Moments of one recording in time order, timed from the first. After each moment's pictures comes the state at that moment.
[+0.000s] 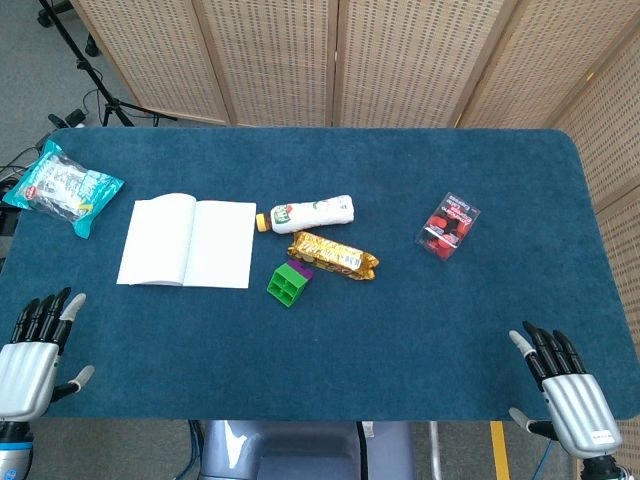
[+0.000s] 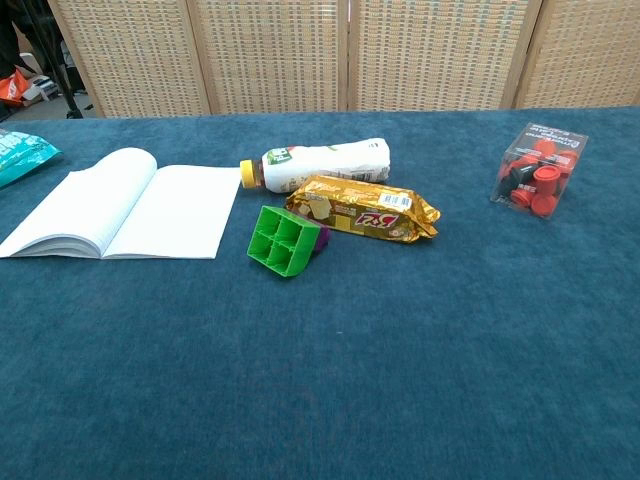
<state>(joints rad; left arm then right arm) -0.01 -1.10 0.01 -1.92 1.58 1.54 0.36 -0.02 -0.98 -0.09 -1.87 -1.74 1.51 -0.14</state>
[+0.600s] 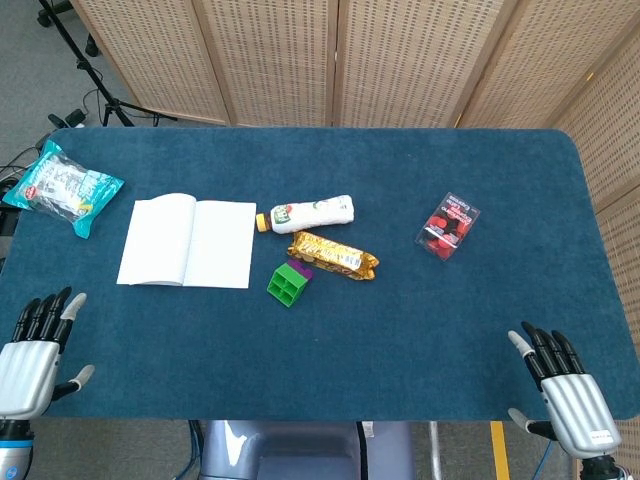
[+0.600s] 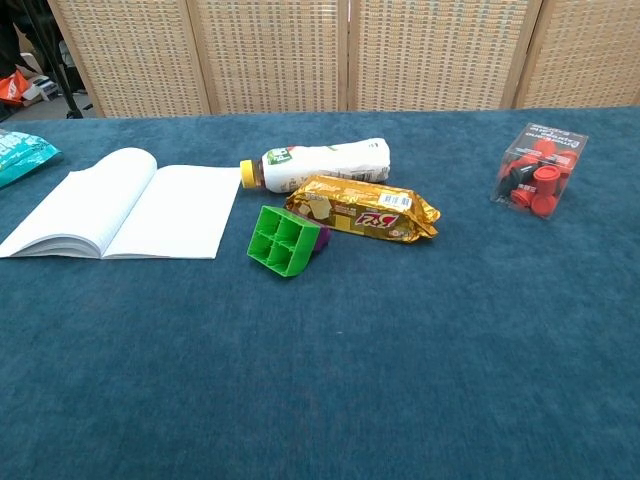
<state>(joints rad) -0.01 -1.10 0.01 -1.92 1.57 1.53 0.35 -0.02 -0.98 -0.09 -1.87 -1.75 1.51 -0.14</state>
